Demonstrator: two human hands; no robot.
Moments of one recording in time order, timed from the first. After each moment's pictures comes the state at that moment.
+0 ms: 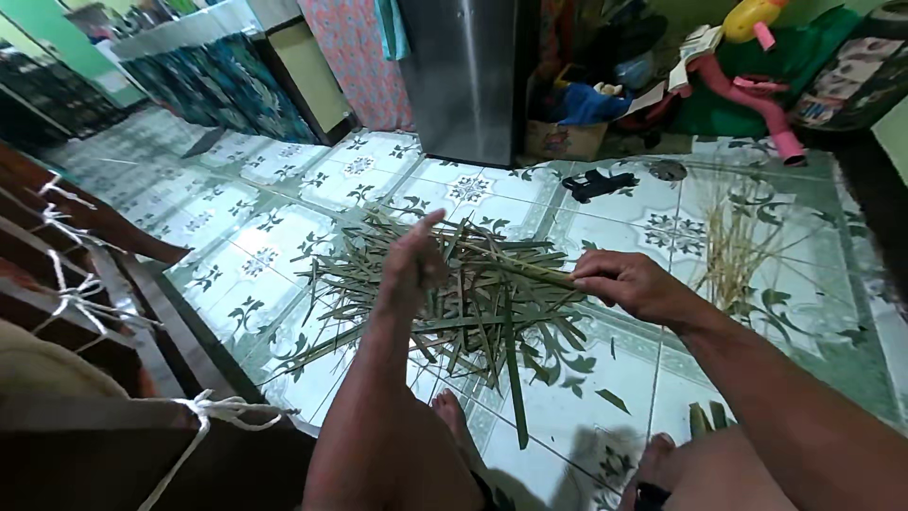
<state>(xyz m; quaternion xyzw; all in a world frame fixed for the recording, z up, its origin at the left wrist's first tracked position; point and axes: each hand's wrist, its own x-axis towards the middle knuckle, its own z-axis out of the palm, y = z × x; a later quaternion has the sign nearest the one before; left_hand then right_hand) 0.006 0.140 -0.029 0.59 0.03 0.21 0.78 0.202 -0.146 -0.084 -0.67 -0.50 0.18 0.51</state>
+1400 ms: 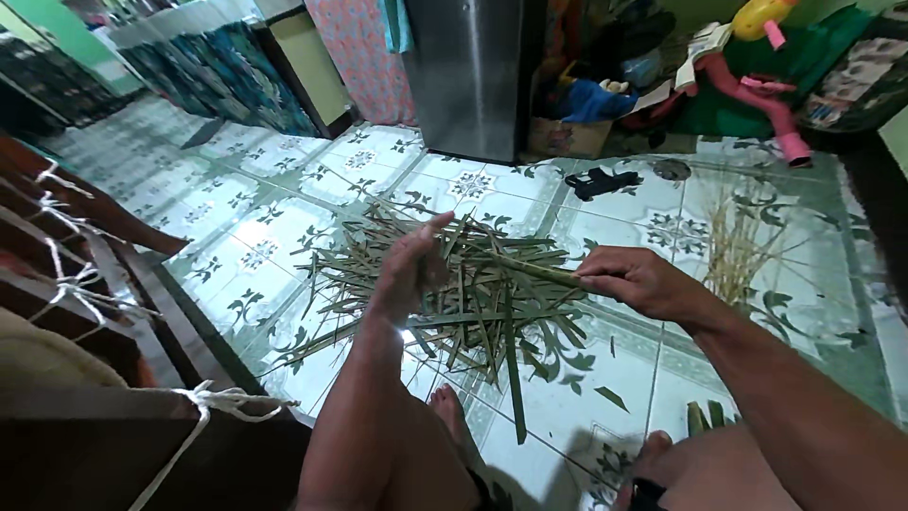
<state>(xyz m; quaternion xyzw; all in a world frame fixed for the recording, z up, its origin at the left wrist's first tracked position) -0.009 0.151 -0.028 0.59 0.00 0.17 0.79 0.210 -0.148 -0.083 -0.69 -0.56 0.13 0.44</state>
